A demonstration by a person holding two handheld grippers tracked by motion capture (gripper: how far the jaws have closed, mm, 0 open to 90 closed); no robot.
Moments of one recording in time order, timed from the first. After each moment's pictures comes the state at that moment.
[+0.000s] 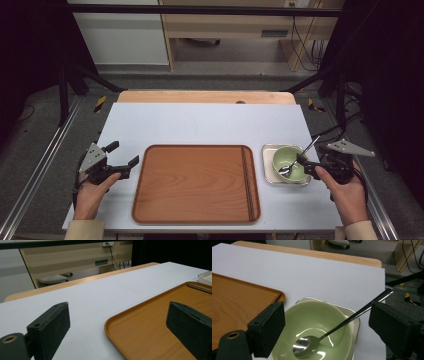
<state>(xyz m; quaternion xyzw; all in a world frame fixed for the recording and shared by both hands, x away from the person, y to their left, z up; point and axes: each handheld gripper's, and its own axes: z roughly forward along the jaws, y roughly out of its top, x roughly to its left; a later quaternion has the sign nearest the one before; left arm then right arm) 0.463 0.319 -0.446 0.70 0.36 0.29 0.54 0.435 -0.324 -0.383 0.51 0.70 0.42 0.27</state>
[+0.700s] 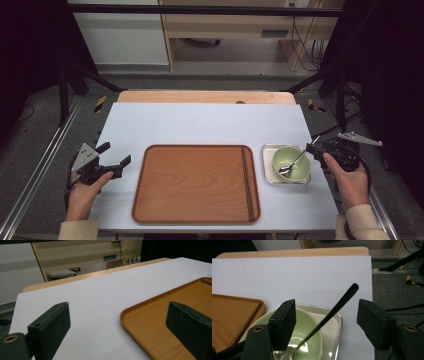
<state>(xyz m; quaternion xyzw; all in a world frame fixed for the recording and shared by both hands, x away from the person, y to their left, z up) 0.462 0.338 -0.448 0.70 0.38 0.30 0.52 0.471 -0.361 -0.399 0.57 0.66 0.43 0.23</state>
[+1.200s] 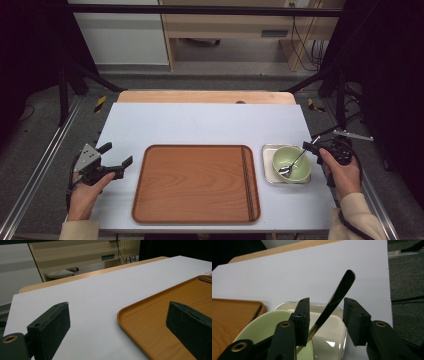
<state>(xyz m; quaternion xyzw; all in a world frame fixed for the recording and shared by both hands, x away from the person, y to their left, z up) 0.463 0.334 -0.450 0.71 0.38 0.30 0.52 0.505 -0.376 -0.431 0.59 0.65 0.45 0.15</state>
